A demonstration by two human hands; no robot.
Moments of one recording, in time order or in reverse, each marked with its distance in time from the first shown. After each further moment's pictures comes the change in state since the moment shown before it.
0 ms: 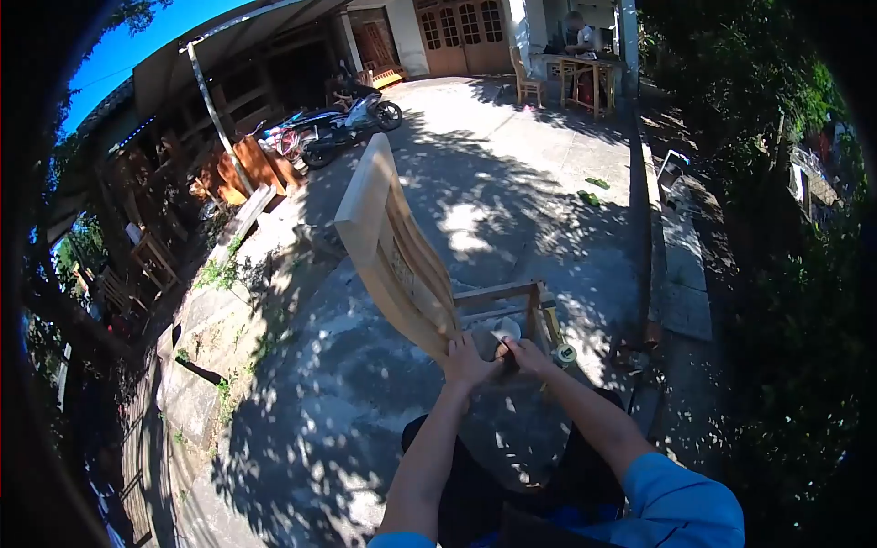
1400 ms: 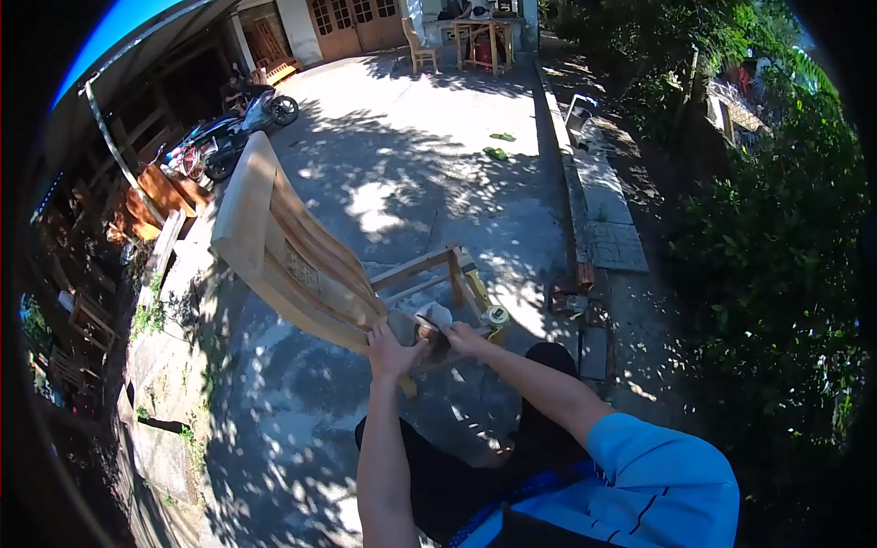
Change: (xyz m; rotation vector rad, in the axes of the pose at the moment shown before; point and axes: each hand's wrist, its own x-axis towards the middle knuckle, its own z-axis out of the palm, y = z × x) left_hand -0.004 0.001 -0.015 -0.031 0.014 0.022; right_hand -0.019 0.022 0.006 -0.066 0.007 0.193
